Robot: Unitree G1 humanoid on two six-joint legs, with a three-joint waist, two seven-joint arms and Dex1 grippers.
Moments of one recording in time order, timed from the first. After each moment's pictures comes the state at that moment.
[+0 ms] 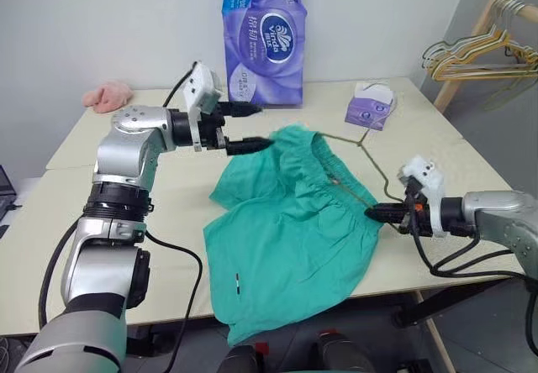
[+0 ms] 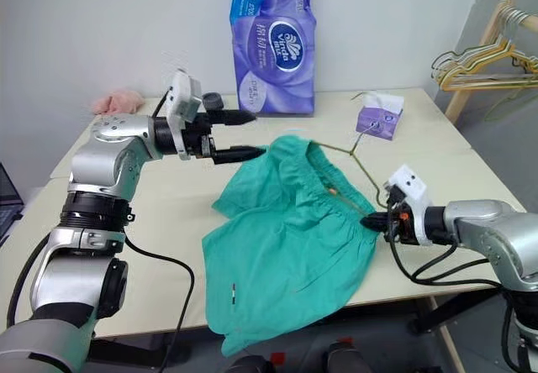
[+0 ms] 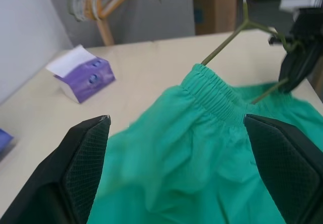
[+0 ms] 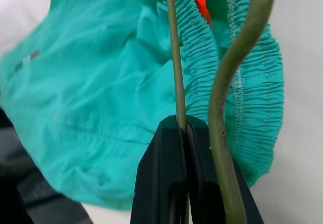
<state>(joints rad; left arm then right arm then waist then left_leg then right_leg) -0.95 0.60 -0.09 0.48 -0.29 0.25 -1.36 -0.37 -0.94 0.06 -0.45 0.60 1.04 0.85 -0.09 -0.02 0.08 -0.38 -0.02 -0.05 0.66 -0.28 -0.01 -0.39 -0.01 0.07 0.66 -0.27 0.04</state>
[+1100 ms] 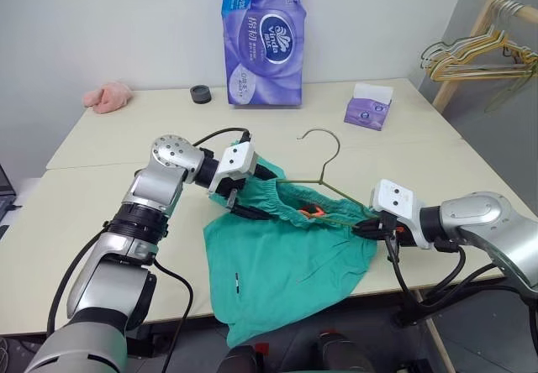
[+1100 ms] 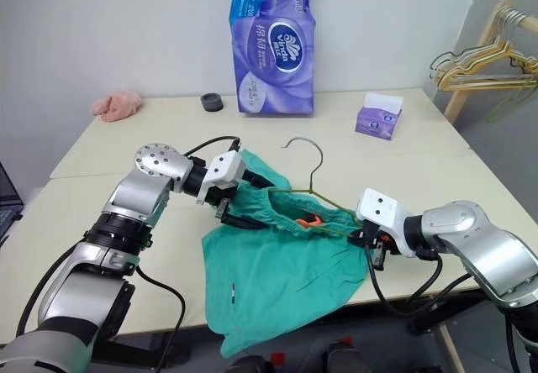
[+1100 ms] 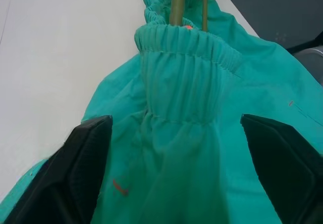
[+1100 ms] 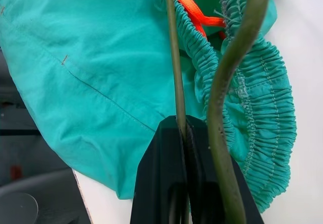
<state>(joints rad) -0.82 0.57 -0.25 0.44 -0.13 0.06 -1.56 -0.39 -0.96 0.22 -0.54 0.41 0.91 0.92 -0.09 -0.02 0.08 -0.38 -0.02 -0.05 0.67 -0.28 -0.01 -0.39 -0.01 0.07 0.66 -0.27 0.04</state>
